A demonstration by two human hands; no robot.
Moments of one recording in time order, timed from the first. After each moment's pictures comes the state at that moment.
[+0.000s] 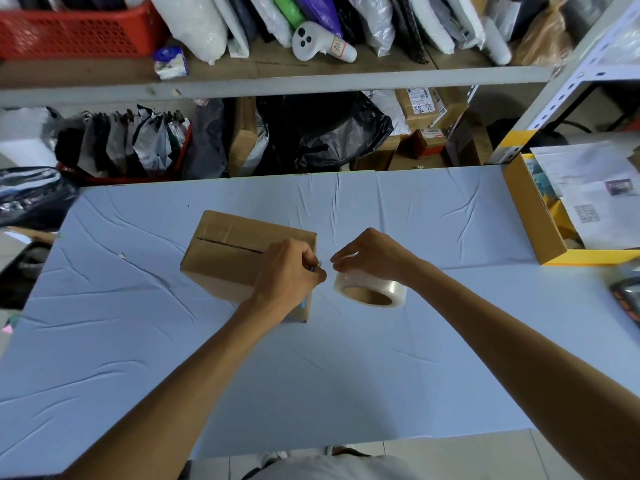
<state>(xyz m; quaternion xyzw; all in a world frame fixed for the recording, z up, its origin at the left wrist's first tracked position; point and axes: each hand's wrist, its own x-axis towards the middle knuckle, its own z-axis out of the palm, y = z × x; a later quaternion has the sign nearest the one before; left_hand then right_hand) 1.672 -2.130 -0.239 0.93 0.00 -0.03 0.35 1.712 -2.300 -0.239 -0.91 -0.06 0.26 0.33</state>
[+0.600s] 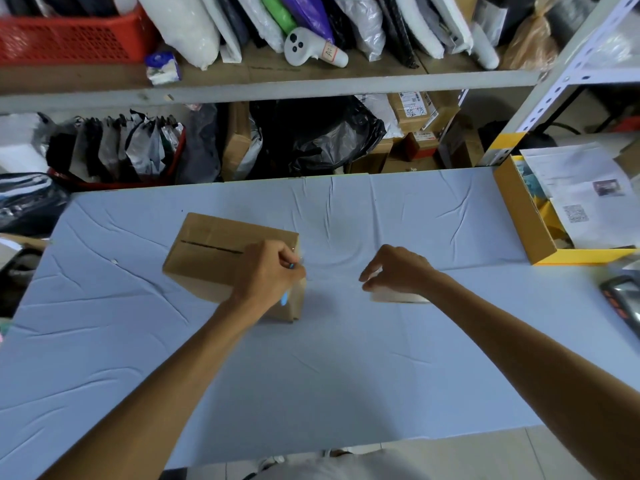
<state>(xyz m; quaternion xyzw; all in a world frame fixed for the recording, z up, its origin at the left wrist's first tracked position) 1.678 -2.114 -0.242 0.92 0.06 -0.05 0.39 1.705 -2.339 -0.258 -0.94 -0.01 0.28 0.17</state>
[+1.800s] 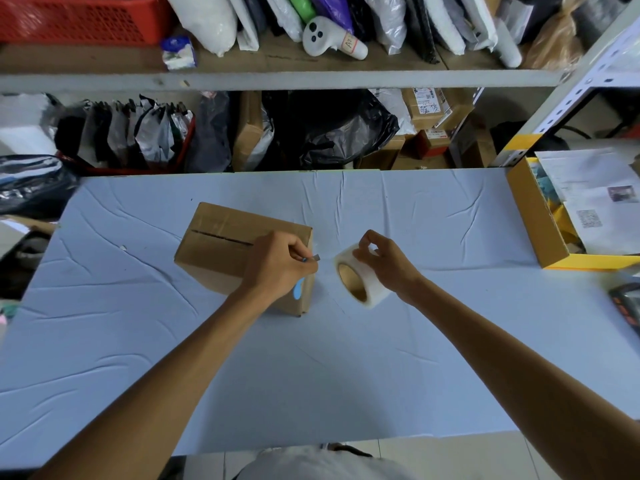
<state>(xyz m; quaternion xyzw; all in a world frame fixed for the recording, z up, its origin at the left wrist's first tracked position) 1.681 -2.103 -0.241 0.90 0.05 -0.08 0.43 1.698 -2.304 -0.274 -0.84 0.06 0.19 0.51</state>
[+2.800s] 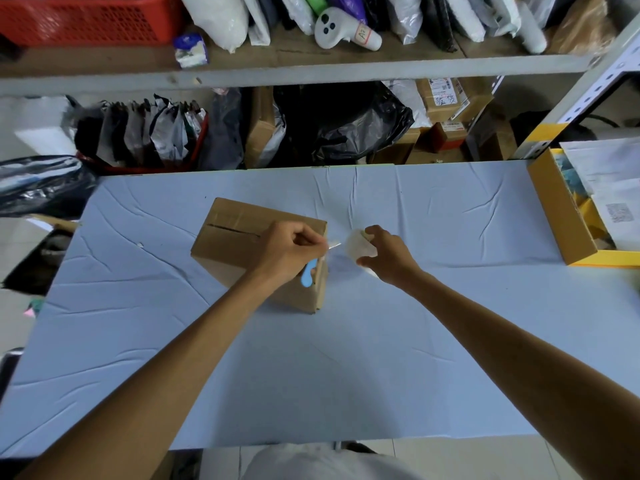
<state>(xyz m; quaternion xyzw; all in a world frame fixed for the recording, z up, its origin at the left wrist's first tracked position) 1.690 -2.093 -0.232 0.83 0.08 -0.12 0.54 1.722 -2.290 -0.312 -0.93 0.02 0.17 0.32</state>
